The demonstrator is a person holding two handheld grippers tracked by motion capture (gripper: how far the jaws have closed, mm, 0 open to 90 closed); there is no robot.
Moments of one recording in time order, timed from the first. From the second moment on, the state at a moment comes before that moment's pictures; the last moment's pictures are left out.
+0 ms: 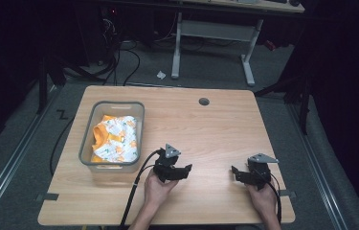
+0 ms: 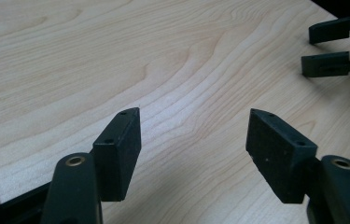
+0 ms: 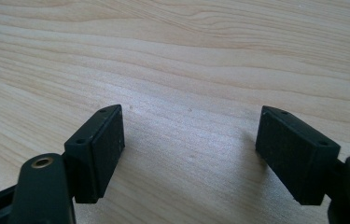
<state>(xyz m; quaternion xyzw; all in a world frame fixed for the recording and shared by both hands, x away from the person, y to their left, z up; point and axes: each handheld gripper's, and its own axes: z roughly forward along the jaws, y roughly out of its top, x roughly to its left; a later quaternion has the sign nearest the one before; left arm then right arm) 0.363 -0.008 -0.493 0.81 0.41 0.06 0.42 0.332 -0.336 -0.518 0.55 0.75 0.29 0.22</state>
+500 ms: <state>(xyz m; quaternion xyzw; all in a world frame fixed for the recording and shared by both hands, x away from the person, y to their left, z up) 0.360 -0.008 -0.514 0.82 0.42 0.10 0.39 0.332 -0.336 -0.518 0.55 0.75 0.29 0.22</state>
